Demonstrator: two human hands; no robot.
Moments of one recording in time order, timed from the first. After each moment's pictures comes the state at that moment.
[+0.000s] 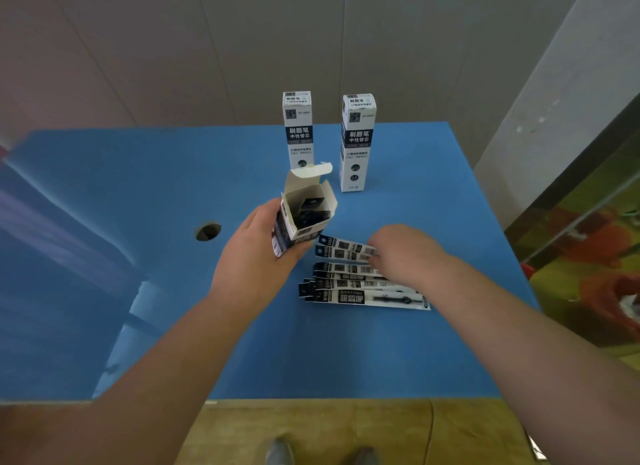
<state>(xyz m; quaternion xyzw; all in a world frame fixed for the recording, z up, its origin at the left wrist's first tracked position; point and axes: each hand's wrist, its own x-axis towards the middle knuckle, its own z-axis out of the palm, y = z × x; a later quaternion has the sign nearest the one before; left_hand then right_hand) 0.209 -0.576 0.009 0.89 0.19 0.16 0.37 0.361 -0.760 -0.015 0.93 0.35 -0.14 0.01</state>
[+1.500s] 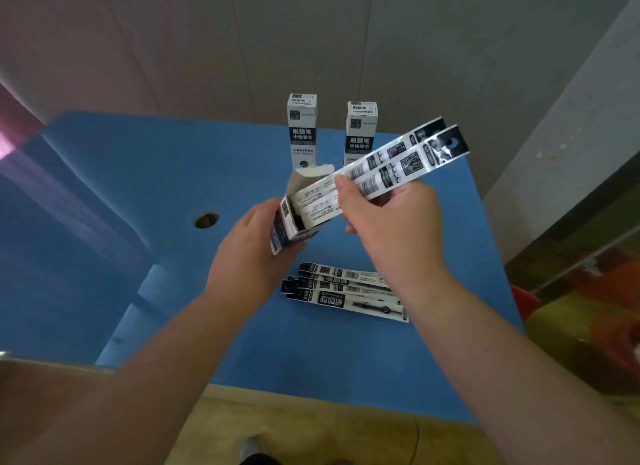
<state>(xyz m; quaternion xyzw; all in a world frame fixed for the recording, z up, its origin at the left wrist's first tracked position) 0.216 -0.608 0.007 0.90 0.25 0.20 0.30 0.306 -0.763 0.083 0.76 0.20 -0.04 -0.62</state>
